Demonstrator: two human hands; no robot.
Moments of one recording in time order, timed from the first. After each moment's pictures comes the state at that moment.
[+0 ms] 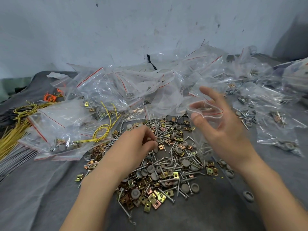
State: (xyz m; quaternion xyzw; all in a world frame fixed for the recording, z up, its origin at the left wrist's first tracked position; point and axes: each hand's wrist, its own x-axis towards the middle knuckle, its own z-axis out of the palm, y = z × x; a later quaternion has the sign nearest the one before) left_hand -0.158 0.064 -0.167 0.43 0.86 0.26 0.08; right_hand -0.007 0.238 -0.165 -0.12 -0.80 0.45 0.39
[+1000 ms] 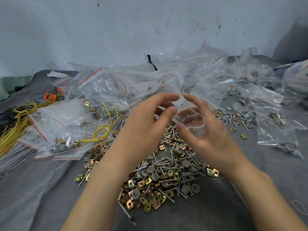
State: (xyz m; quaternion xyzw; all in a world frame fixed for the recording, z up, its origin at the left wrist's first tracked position) left_hand -0.135 0.086 -0.123 0.51 0.70 0.50 0.01; right_hand -0.018 0.223 -0.171 -0.09 -0.84 0.41 0.35
